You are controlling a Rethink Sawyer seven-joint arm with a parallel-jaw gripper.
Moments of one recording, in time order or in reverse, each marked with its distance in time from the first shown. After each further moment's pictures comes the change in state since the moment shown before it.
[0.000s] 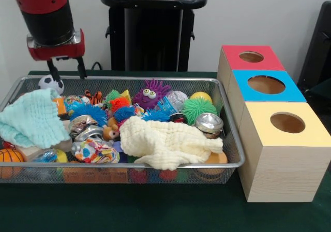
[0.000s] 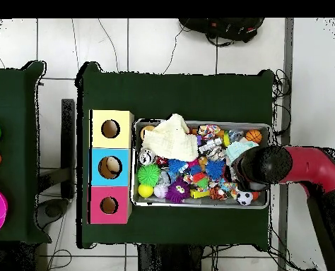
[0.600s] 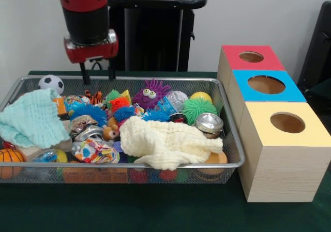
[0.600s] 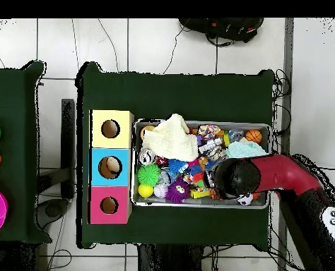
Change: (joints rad) arm 0.079 -0.019 -0.029 0.127 -0.028 -0.213 0.000
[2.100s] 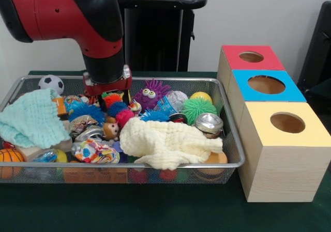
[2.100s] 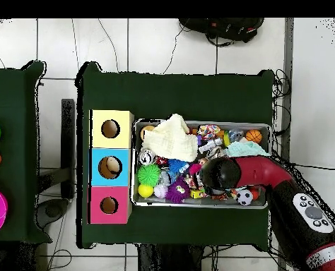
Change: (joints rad) arm 0.113 0.181 -0.170 -0.104 0.017 -0.075 0.000
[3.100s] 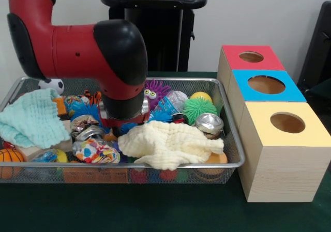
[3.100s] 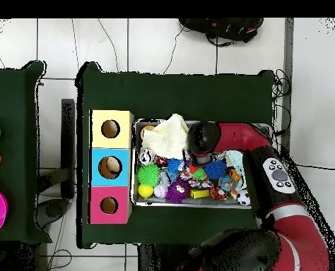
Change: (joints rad) arm 0.238 0.159 -0.118 -0.369 0.143 0.231 0.000
